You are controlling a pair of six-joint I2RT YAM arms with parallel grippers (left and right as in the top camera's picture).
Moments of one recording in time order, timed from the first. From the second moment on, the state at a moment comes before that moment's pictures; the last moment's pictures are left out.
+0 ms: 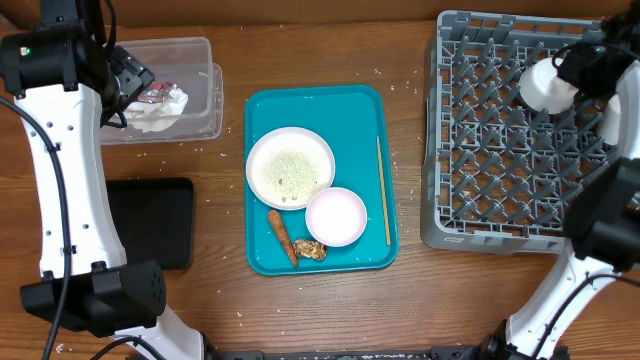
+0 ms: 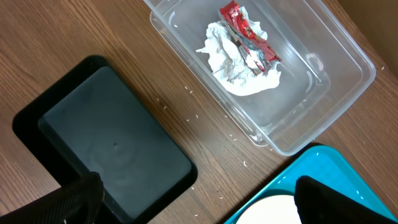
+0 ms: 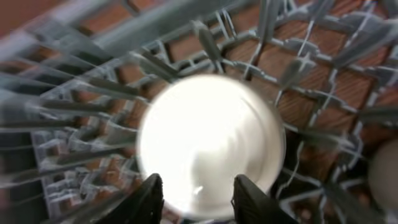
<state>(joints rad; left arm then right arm) 0.16 1.84 2.15 -1.48 -0.25 -0.73 -0.39 2.19 2.08 -0.91 -0.19 0.17</state>
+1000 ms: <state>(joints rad) 0.16 1.84 2.15 -1.48 -0.25 -0.73 0.70 2.01 2.01 -1.37 -0.19 0.42</state>
